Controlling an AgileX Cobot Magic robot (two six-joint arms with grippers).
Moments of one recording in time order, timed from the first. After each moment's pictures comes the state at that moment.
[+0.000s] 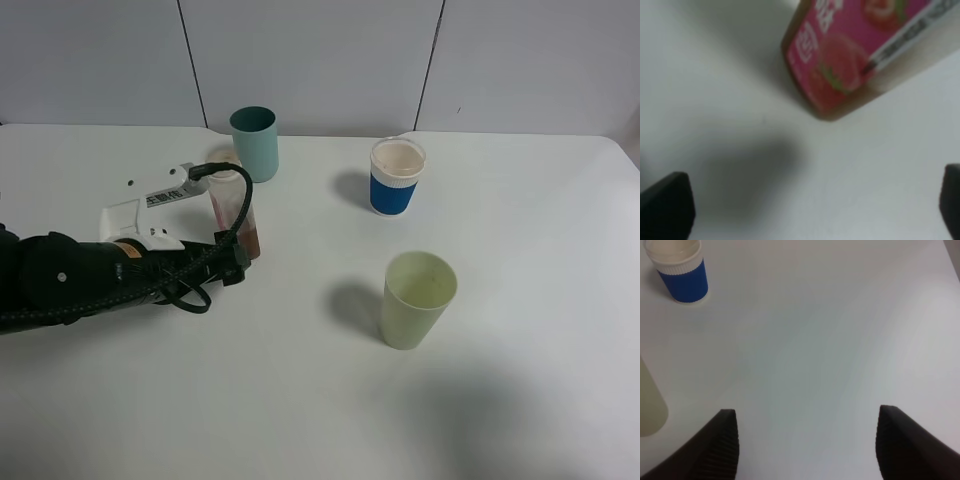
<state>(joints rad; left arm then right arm) -0.72 1.66 -0.44 -0.81 -0.47 -0.01 0.01 0.00 -0.50 0.02 1.07 -0.10</state>
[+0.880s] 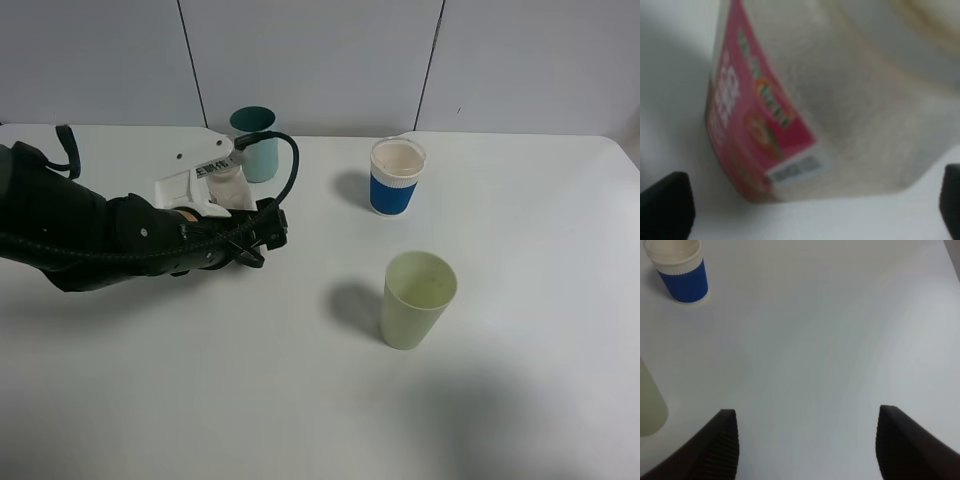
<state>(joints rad) -0.72 1.81 -0.66 -0.87 -0.47 0.02 0.01 0.00 -0.50 0.02 1.07 -0.10</state>
